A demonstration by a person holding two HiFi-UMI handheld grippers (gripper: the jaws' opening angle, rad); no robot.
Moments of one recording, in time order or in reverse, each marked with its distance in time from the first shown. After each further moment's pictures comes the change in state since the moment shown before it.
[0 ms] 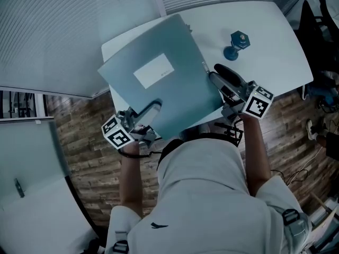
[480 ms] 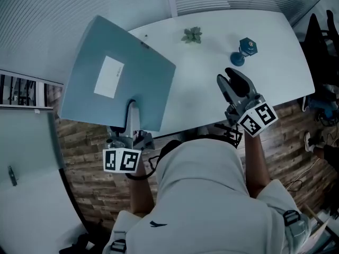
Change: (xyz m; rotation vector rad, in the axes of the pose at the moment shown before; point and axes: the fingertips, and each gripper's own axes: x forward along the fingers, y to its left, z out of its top) left arm -0.094 -0.028 0.077 0.461 -0.412 0.708; right arm -0.001 0.023 0.011 -0.454 -0.006 -0.169
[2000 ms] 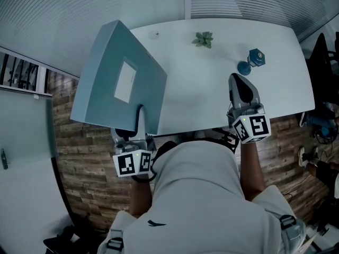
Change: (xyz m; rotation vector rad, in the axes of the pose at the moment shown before) left arm -0.031 0.009 -0.018 0.275 0.012 0.175; right arm 0.010 -0.008 0.005 -0.233 0.000 -0.184
